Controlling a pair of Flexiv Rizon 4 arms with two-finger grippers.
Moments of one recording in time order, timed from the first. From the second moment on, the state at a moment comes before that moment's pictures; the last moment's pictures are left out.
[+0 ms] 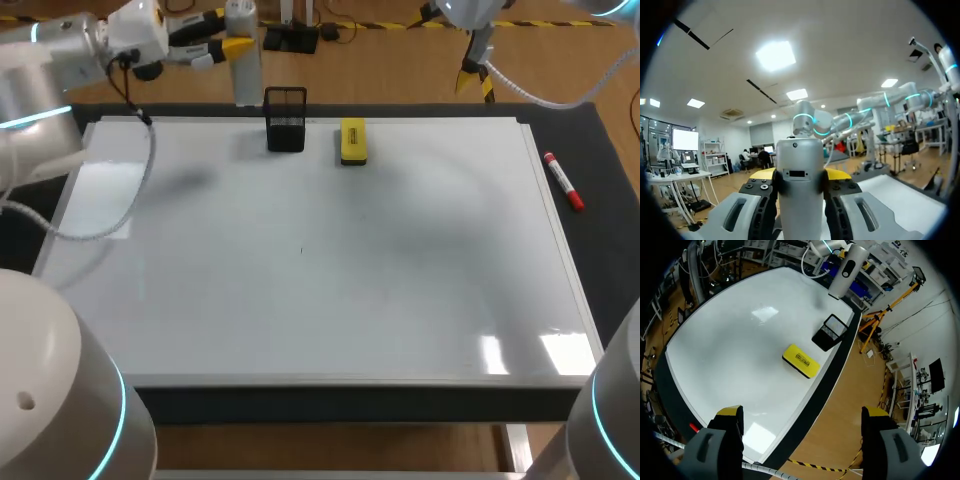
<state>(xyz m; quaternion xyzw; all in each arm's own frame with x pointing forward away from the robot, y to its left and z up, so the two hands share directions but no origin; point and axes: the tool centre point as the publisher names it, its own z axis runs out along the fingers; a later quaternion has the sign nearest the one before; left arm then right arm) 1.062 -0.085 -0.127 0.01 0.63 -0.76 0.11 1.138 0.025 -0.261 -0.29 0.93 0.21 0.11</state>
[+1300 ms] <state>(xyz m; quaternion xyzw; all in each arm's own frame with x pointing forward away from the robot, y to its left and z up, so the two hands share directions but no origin) 1.111 -0.132 -0.166 0.07 0.63 -0.78 0.04 1.138 0.025 -0.261 -0.29 0.93 0.21 0.11</state>
